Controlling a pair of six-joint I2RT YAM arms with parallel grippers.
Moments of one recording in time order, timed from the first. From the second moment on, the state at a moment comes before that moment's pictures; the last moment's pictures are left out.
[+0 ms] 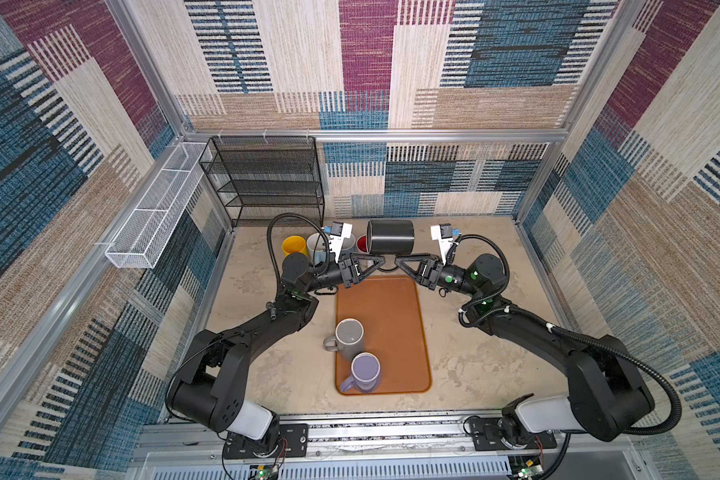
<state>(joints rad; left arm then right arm) -0.42 1.50 0.85 1.00 0.96 -1.00 0.42 1.40 0.78 0.87 -0.82 0.89</state>
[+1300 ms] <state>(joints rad) -0.45 1.51 0.89 1.04 0.95 -0.99 0.44 1.40 0.82 0.91 -0.83 0.92</state>
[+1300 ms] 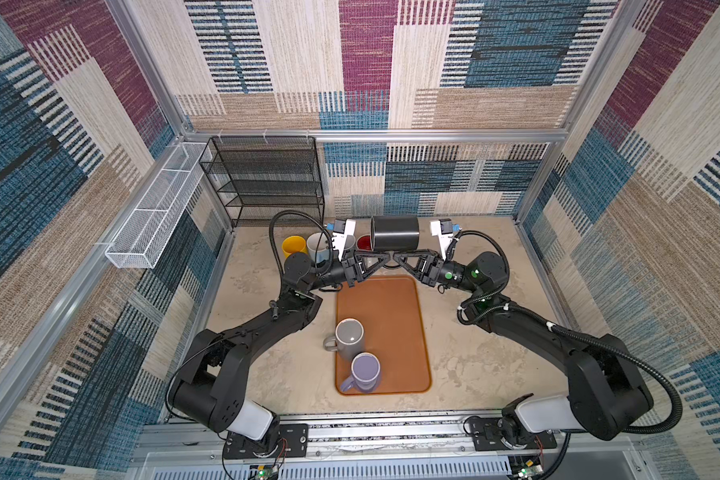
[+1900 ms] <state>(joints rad) -0.45 1.43 0.91 0.81 0.94 -0.85 0.44 1.31 0.82 0.74 -0.79 0.85</state>
